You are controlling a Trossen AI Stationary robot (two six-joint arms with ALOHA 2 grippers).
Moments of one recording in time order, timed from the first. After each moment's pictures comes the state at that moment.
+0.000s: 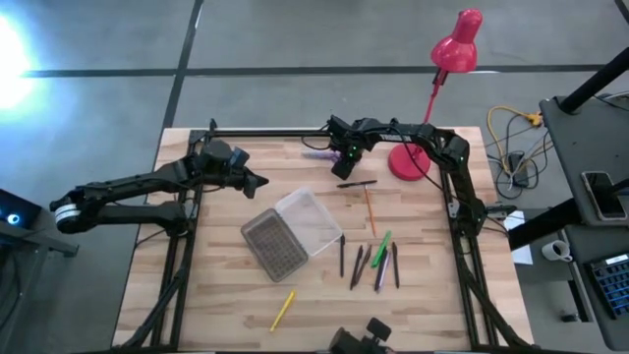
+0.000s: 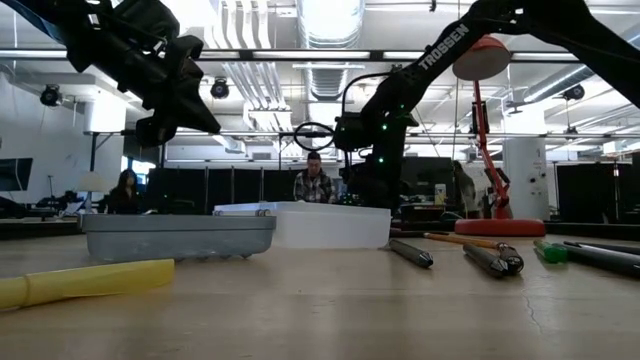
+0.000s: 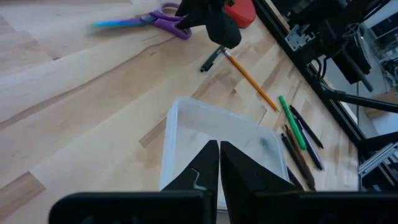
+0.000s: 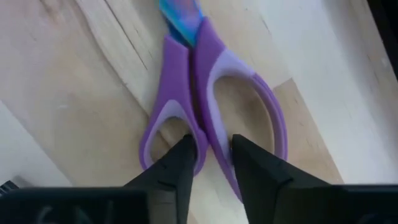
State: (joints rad) left arm 0.48 0.87 0.56 -0.23 0.23 -0.59; right arm -0.57 2.16 1.55 -0.77 0.08 0.00
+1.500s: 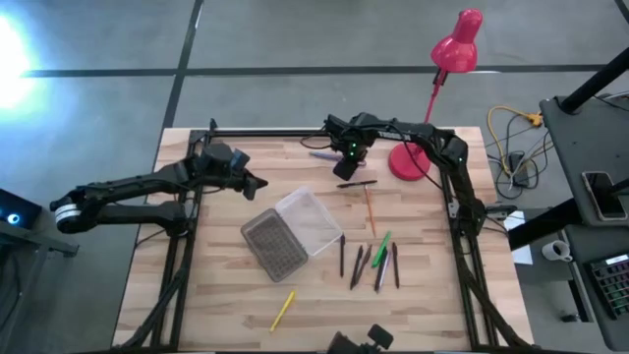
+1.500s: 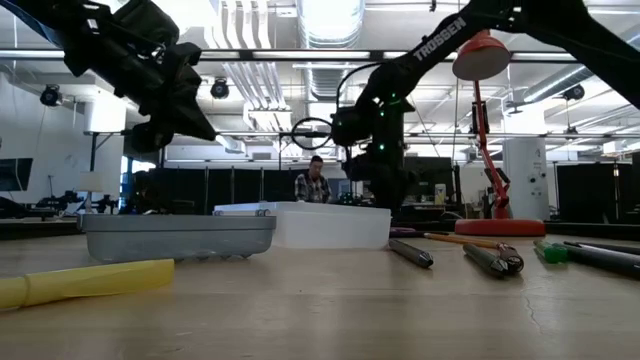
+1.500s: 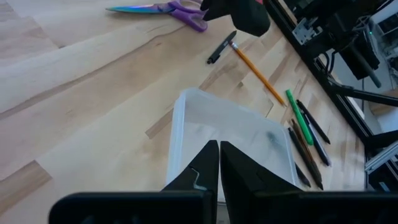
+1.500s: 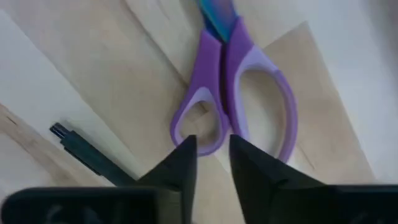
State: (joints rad) left arm 0.48 0.87 0.53 -0.23 0.23 -0.59; right arm -0.55 2.16 1.67 -1.01 0.03 0.06
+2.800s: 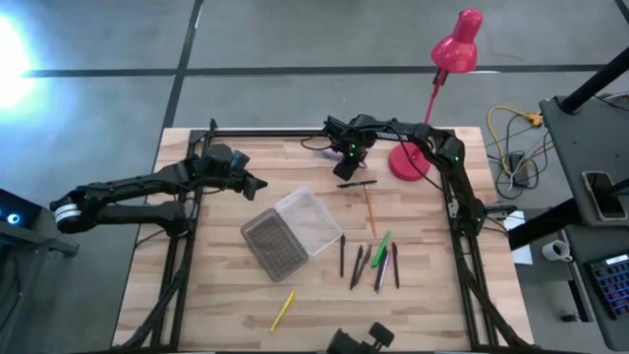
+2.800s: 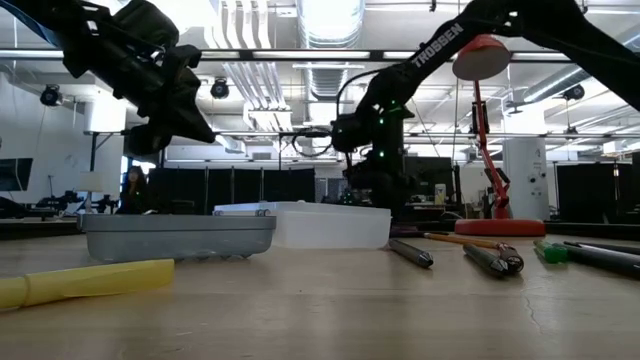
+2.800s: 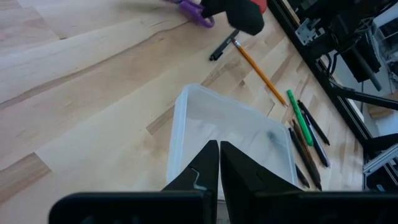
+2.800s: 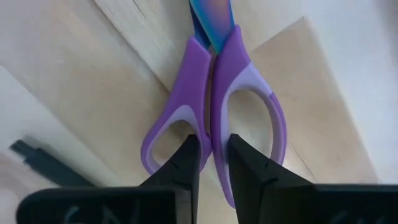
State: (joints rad) left arm 0.48 0.87 0.52 -0.23 0.23 -0.61; right arm -0.56 2.18 1.66 -0.99 0.05 0.08
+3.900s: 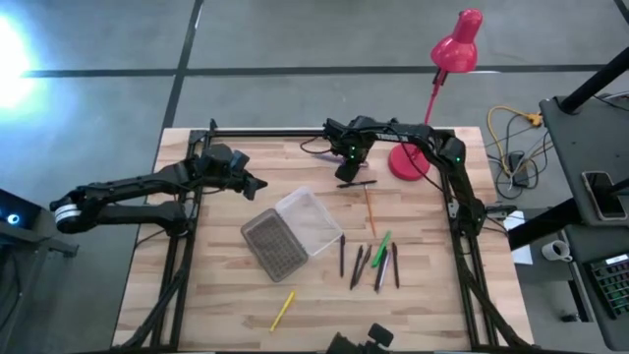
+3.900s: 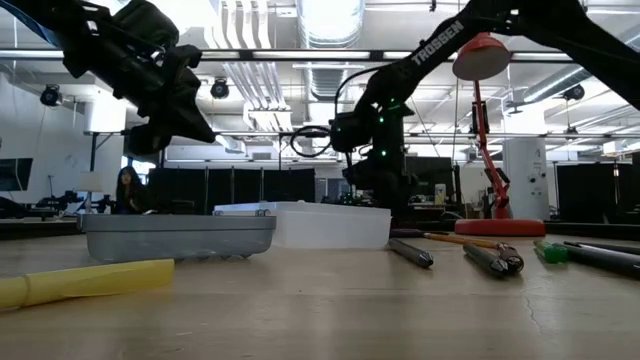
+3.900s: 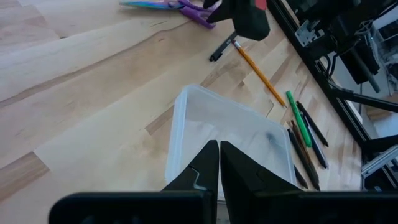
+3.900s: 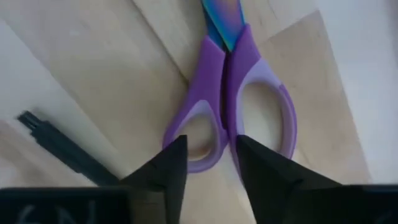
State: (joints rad) left arm 0.48 0.87 0.52 -0.22 0.23 -0.62; right arm -0.54 2.19 1.65 -1.01 0.10 0.01
